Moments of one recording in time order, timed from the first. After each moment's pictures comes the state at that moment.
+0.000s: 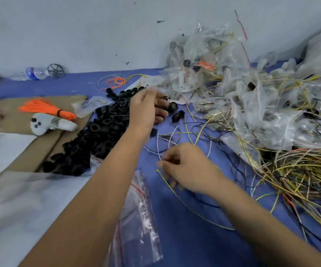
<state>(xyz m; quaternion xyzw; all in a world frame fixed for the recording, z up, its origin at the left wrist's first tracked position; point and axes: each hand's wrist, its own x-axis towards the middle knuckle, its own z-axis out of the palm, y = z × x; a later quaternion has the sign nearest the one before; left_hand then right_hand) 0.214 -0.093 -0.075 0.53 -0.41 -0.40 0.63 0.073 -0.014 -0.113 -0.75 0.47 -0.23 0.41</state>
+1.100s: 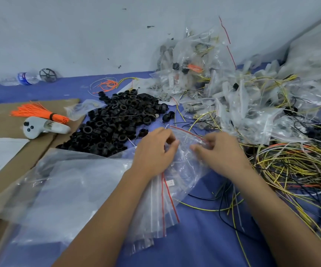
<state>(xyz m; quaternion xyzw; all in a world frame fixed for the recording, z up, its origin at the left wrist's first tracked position) 0.194 -0.039 -0.146 0.55 -0.76 -0.05 0.35 -0.008 -0.037 -0.119 -0.71 0.61 -0.29 0.19</state>
